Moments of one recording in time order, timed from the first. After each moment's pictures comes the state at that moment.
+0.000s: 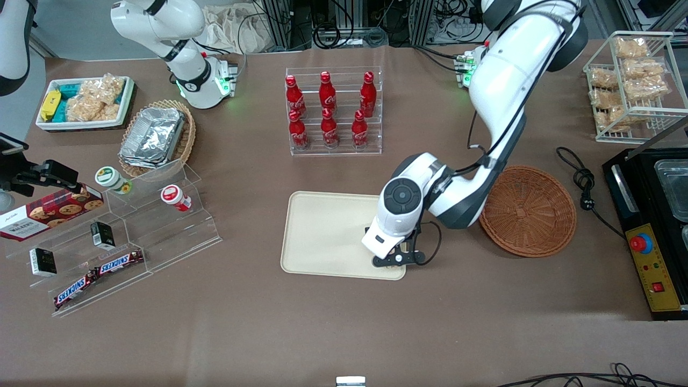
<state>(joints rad) -0.30 0.74 -0.40 -1.31 0.33 1.97 -0.86</state>
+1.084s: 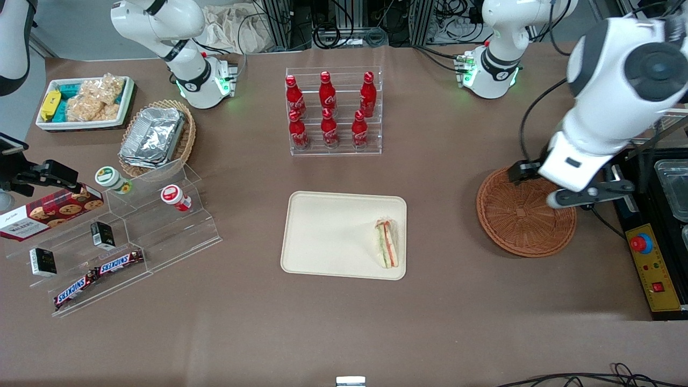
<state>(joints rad) 0.16 0.07 -0.38 -1.67 0.11 1.70 -0.35</state>
